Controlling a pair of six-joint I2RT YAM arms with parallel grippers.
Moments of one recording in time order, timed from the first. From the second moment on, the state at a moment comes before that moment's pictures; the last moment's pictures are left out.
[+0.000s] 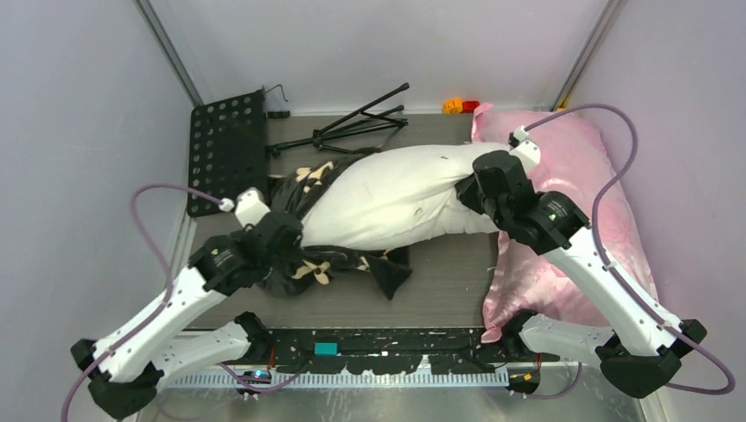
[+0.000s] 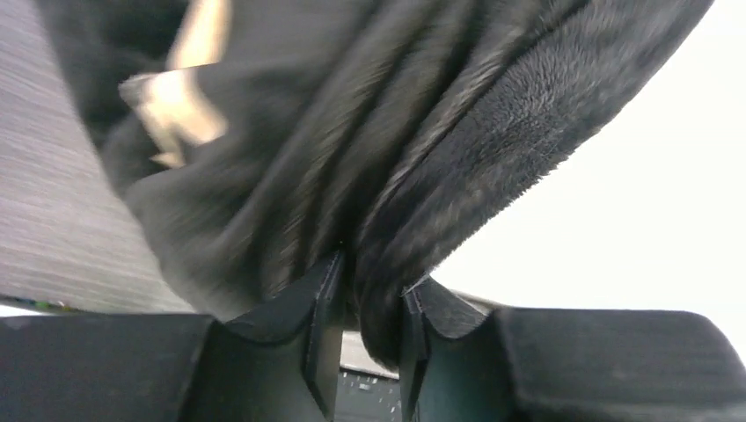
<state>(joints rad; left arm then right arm) -0.87 0.91 1.02 -1.13 -0.57 -1.21 0.66 1.07 1.30 -0.87 0.45 1.03</state>
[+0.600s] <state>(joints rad) -0.70 0.89 1.26 -1.08 -0.69 -0.82 0.65 1.18 1.63 -0.95 0.76 0.37</state>
